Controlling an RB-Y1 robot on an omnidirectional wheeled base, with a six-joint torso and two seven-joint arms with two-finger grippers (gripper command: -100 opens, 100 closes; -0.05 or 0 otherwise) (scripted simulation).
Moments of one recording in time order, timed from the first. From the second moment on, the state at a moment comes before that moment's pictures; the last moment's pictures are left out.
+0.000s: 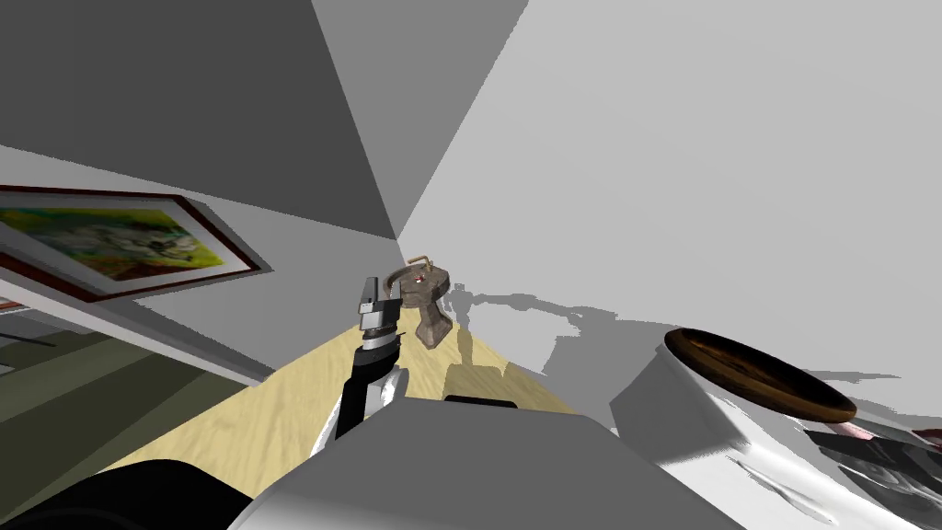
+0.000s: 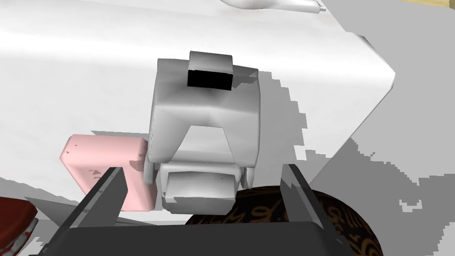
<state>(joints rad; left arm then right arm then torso) 0.51 -0.02 0.03 -2.32 0.03 -0.61 -0.06 0.33 -1.76 0.83 -0.73 0.07 -0.89 -0.48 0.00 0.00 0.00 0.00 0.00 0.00</state>
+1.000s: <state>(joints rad) 0.51 -0.02 0.03 -2.32 0.03 -0.61 -0.06 0.62 -1.84 0.88 -0.88 -0.30 -0.74 -0.48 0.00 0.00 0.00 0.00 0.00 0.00</state>
